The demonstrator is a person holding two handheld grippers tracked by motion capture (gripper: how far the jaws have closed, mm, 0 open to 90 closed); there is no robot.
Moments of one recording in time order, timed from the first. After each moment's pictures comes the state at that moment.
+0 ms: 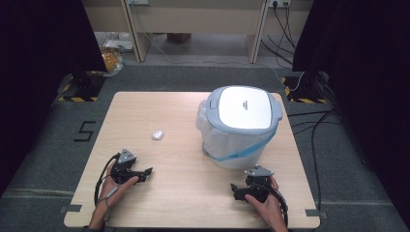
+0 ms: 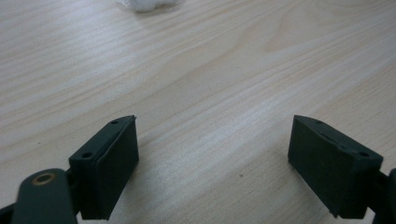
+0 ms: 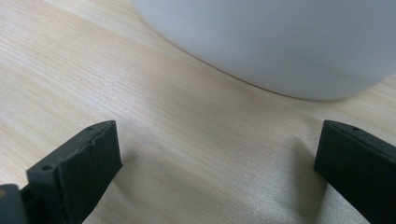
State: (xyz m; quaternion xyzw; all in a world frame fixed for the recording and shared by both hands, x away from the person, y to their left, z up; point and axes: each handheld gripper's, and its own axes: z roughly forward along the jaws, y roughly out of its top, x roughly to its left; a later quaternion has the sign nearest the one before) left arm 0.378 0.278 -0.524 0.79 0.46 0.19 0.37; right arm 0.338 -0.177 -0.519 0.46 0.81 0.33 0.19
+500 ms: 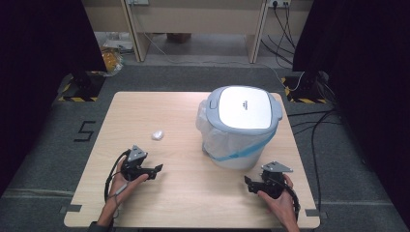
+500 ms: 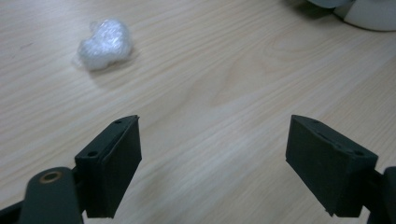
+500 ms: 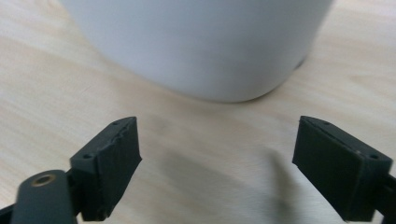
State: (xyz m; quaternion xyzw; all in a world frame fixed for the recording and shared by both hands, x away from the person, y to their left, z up) left arm 0.384 0.238 -0.506 0.79 0.42 0.19 0.40; right arm 0.345 -0.221 -0.504 0.49 0.77 0.36 0.19
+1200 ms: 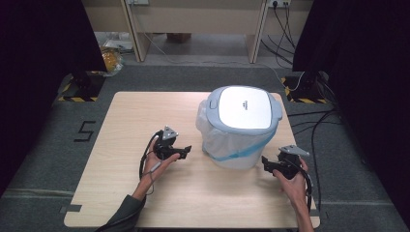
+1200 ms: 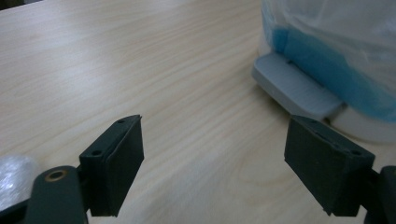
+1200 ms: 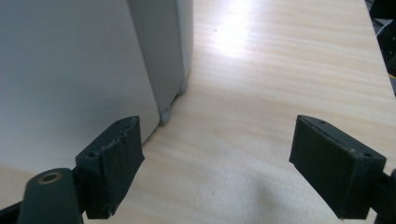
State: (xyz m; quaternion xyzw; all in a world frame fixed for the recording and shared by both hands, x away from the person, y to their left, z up) left arm 0.454 0.149 -0.490 0.78 0.42 0.19 0.42; right arm 0.397 -0.269 -0.494 0.54 0.72 0.35 0.25
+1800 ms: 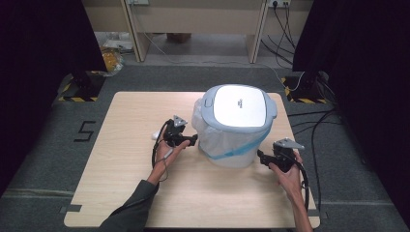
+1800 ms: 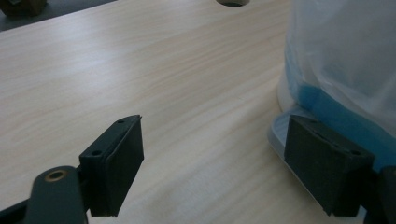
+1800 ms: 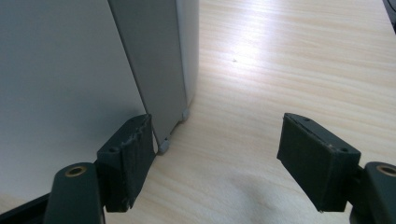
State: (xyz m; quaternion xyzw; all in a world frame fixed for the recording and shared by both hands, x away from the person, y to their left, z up) left arm 0.501 0.125 -0.488 0.77 0.44 0.21 0.40; right arm 0.420 -0.258 -0.492 0.50 0.73 0.38 0.25
